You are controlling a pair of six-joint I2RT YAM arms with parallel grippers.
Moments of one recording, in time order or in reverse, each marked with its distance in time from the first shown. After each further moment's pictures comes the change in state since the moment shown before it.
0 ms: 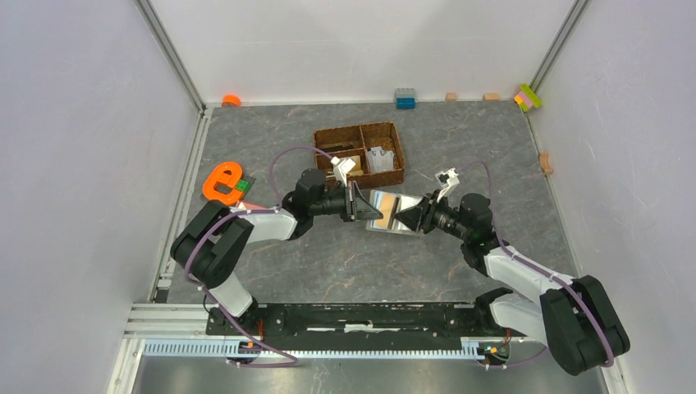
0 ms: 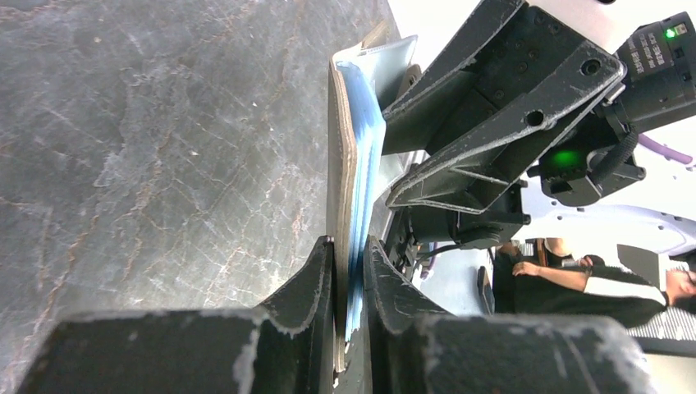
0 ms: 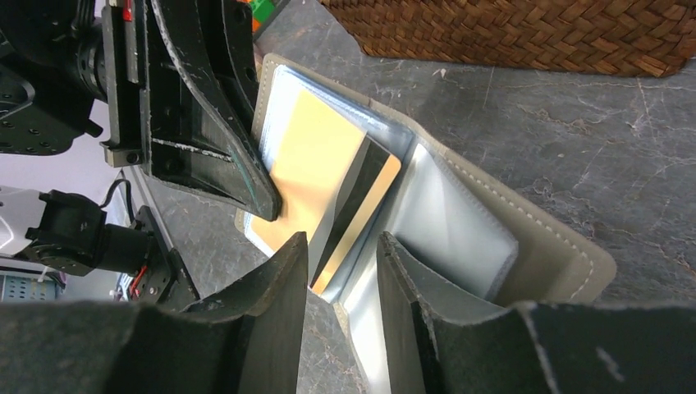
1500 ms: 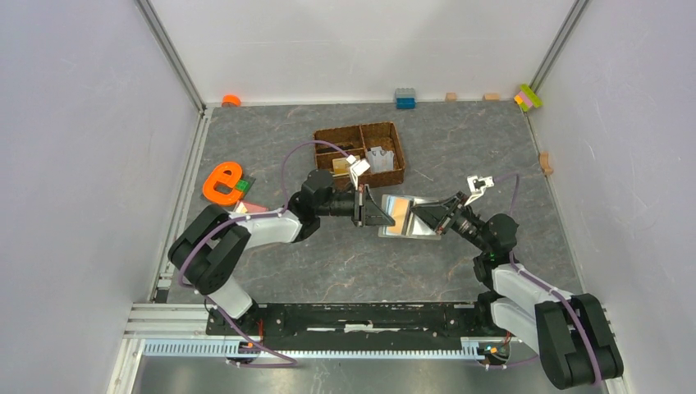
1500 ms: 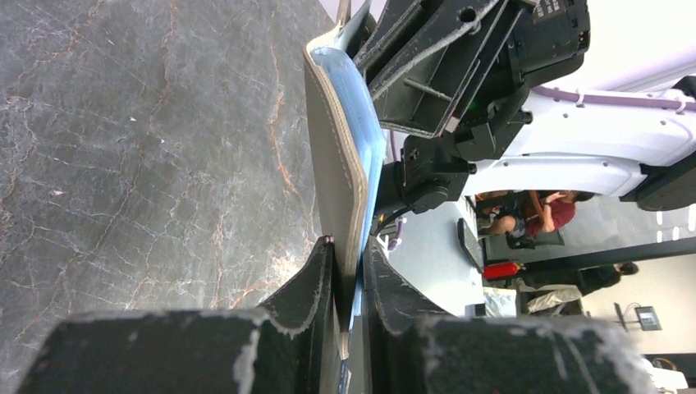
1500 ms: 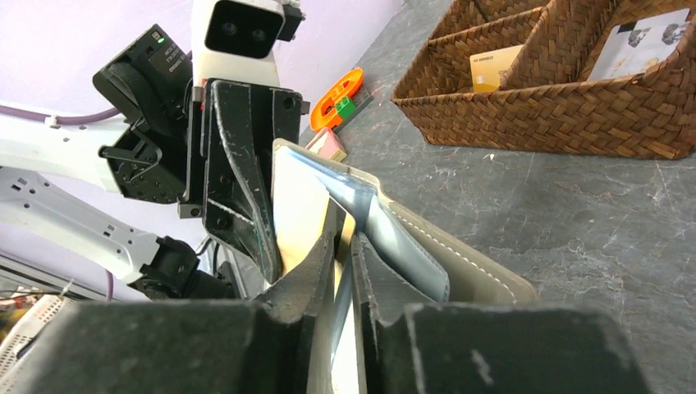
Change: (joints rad) left arm -0.097 -0.033 0.039 0.068 0.095 0.008; right arm -0.169 -0.100 -0.192 0.496 -0.165 0.299
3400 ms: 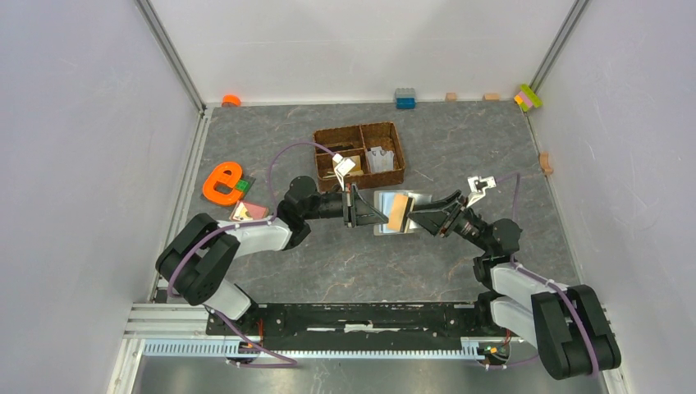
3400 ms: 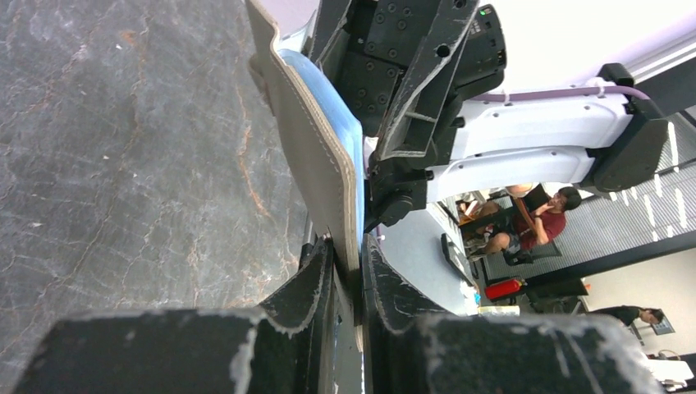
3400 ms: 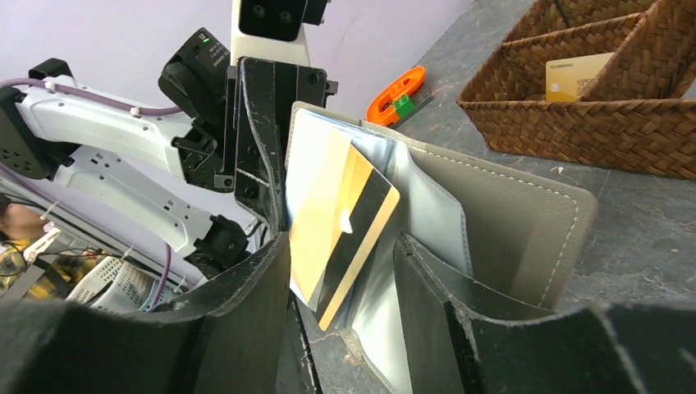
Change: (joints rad) left arm 0.029 -0.094 -0.106 0.189 0.005 -0.062; right arm -0.023 0.053 -0.018 0.203 -0.102 0.119
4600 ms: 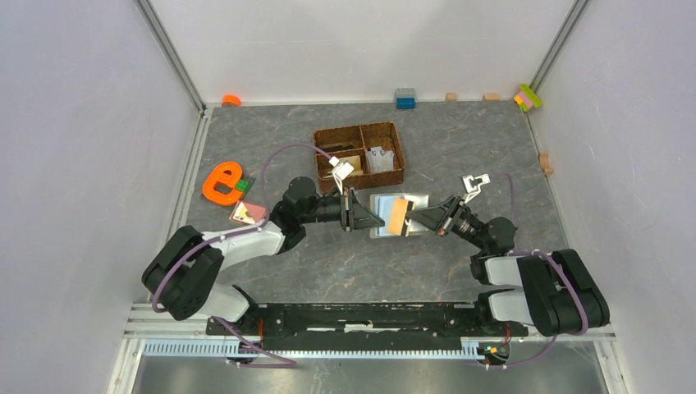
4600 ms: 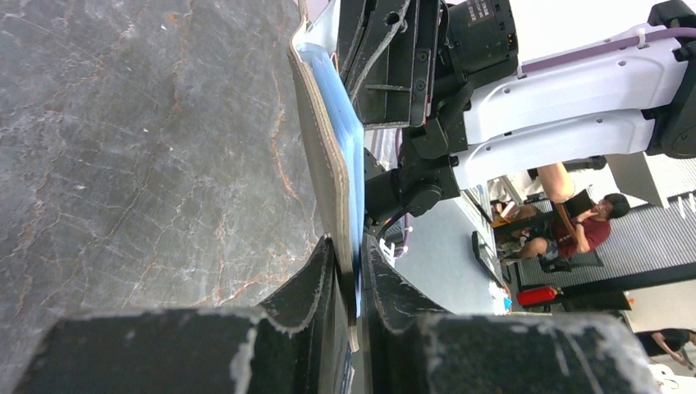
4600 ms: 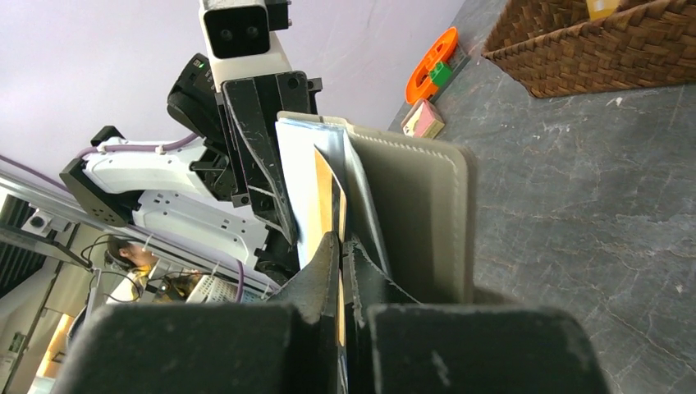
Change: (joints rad) left arm -0.017 -0.098 -0.006 -0.200 -0.061 0.112; right arm -0.003 0.243 -0.010 0.234 -0.036 0.269
